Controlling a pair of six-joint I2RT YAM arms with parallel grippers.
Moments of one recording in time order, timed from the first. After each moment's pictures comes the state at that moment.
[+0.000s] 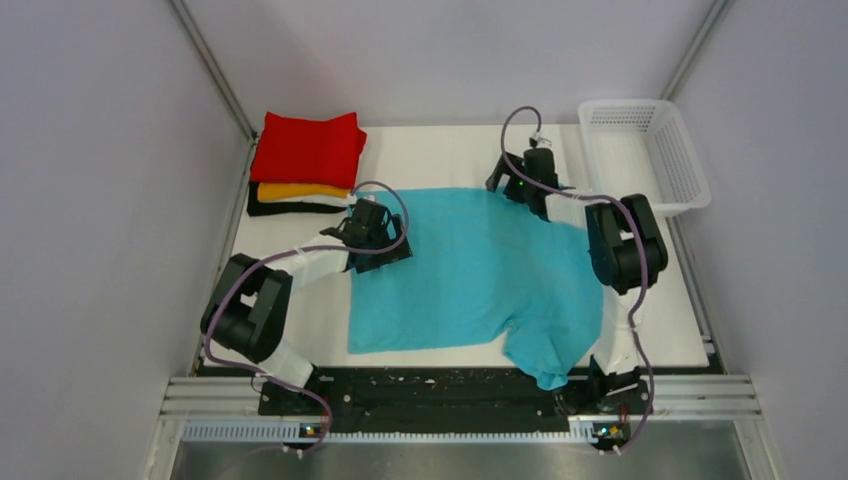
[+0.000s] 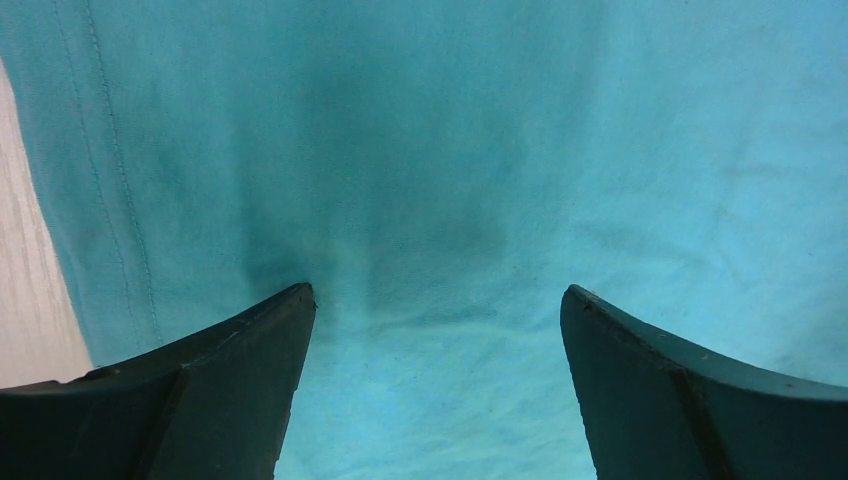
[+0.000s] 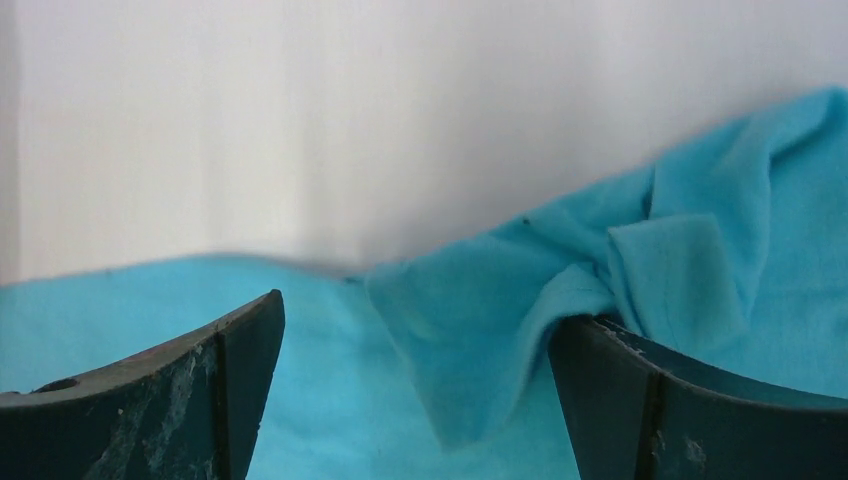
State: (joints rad) left arm -0.43 1.59 0.85 -0.21 -0.02 -0.69; right arm 0.27 1.98 1.19 0.19 -0.03 0.55
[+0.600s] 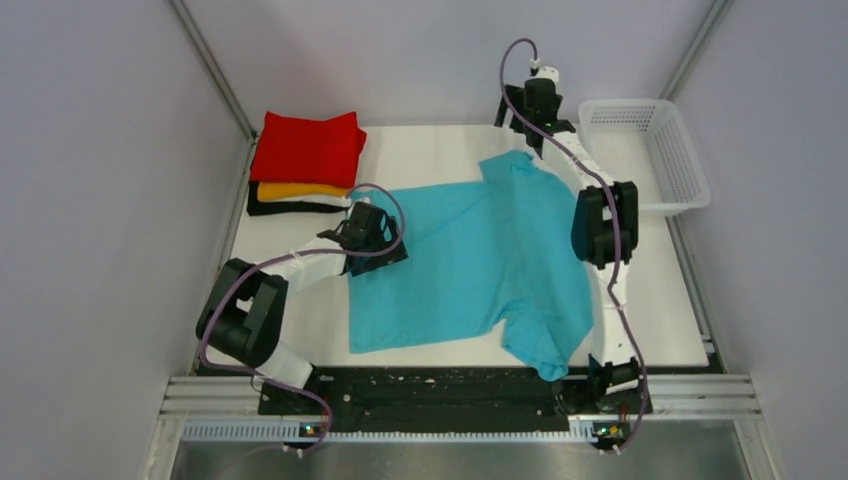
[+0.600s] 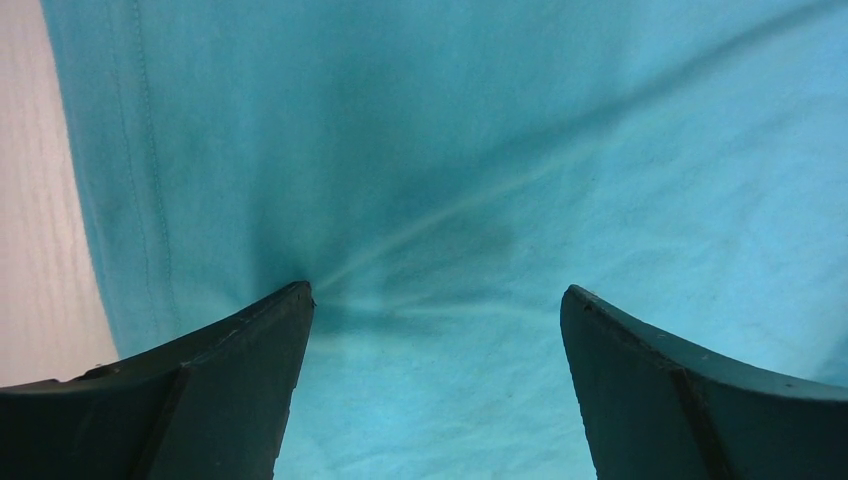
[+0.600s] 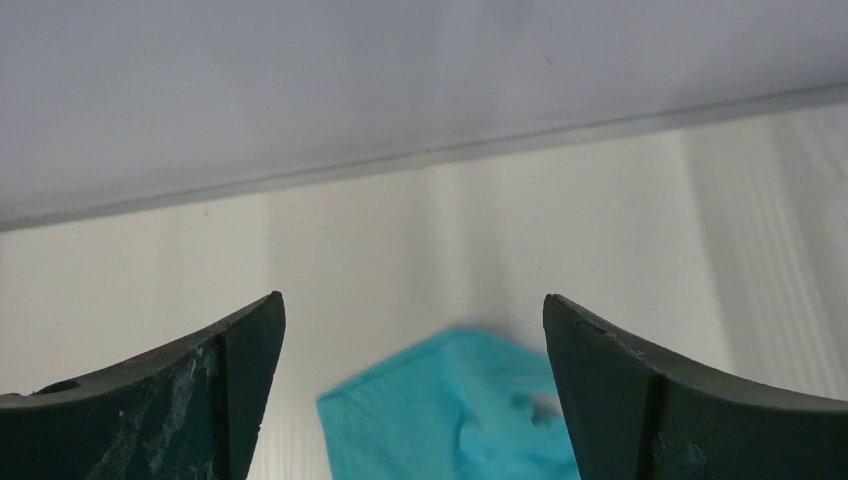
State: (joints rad) left arm -0.44 1.56 0.83 -0.21 -0.08 -0.70; right arm 0.23 2.41 2.17 -0.16 0.17 0.31
